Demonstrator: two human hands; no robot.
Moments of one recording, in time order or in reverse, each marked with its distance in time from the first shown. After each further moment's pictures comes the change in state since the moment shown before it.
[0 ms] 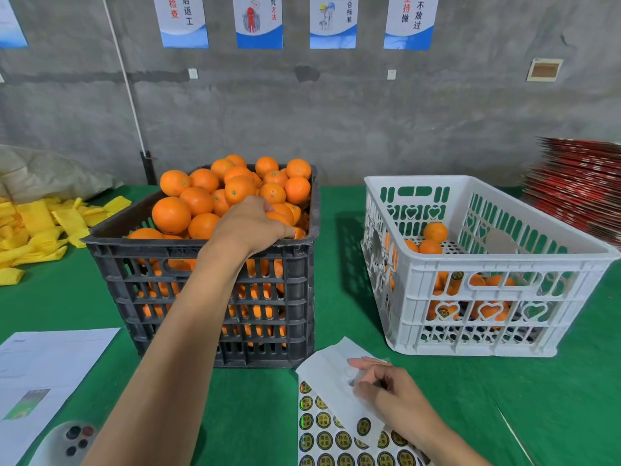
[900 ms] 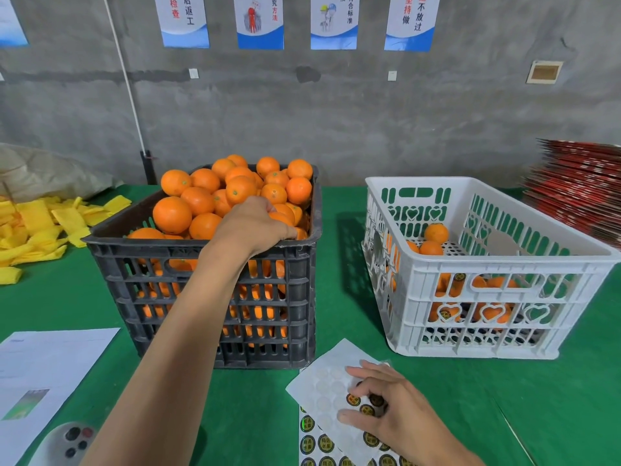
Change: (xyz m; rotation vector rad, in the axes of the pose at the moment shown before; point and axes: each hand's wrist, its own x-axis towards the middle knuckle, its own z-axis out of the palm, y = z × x) left_hand 0.002 0.001 -0.001 -0.027 -0.019 -0.002; right_hand 0.002 0.019 -0.005 -0.520 -0.013 -0.334
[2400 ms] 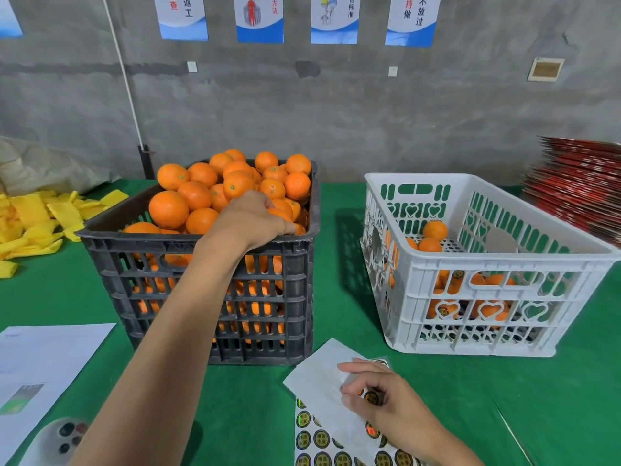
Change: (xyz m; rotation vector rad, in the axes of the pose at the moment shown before) left_hand 0.002 0.000 0.000 -0.005 -0.015 0.000; right_hand 0.000 -0.010 -0.003 0.367 -0.051 0.104
